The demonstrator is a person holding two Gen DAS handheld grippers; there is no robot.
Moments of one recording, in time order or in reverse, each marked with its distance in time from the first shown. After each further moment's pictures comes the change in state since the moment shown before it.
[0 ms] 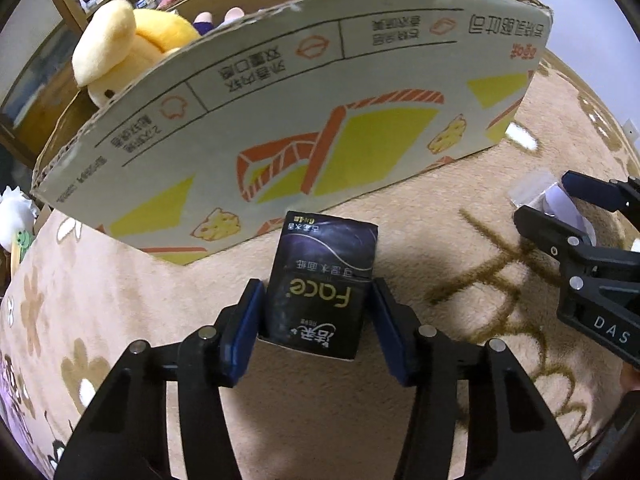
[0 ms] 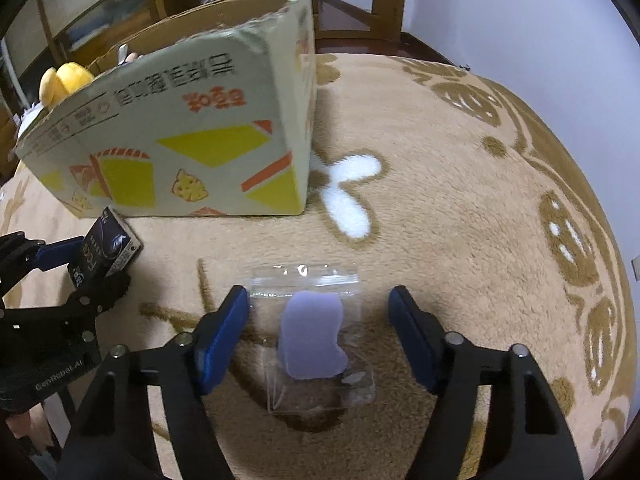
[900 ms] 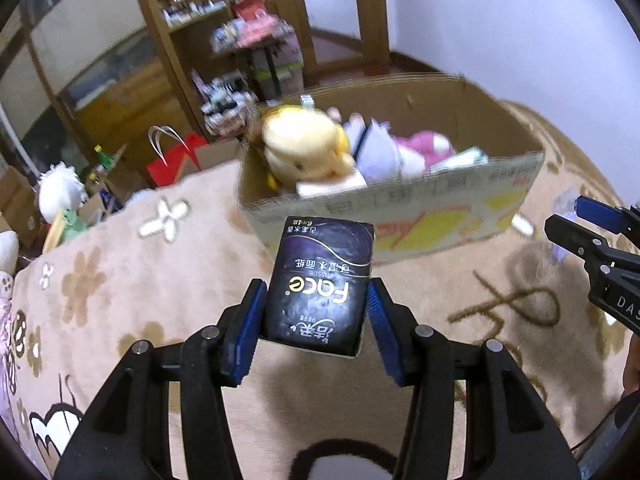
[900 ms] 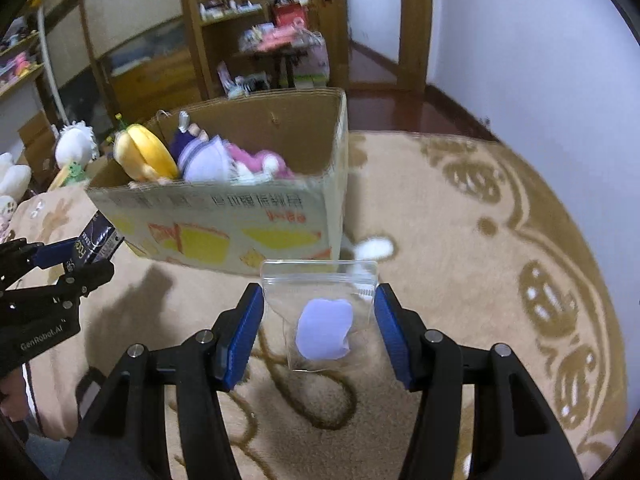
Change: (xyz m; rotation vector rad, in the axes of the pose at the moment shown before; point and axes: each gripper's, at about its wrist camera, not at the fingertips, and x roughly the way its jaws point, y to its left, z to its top) left arm -0.118 0.042 -0.028 -0.178 -0.242 0.112; right arm -0.075 0.005 0.022 -0.059 -0.216 0.094
